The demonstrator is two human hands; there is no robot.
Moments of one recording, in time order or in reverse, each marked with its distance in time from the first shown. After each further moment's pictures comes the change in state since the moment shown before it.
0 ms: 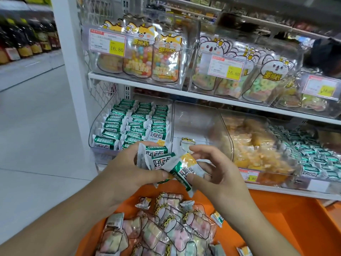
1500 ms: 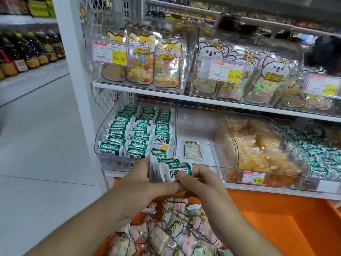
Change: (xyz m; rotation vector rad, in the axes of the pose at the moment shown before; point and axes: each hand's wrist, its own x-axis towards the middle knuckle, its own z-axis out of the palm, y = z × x) left_hand -0.010 -0.003 0.012 -0.025 -0.110 -0.074; right_hand 0.006 0.028 0.033 0.170 0.024 0.233
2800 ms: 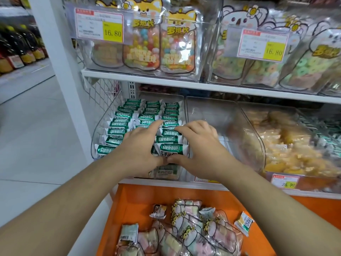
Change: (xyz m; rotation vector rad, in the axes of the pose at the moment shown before) left_hand 0.127 0.008 -0.067 1.024 0.144 0.221; right_hand 0.139 -0.016 0.006 -1.300 -0.036 -0.513
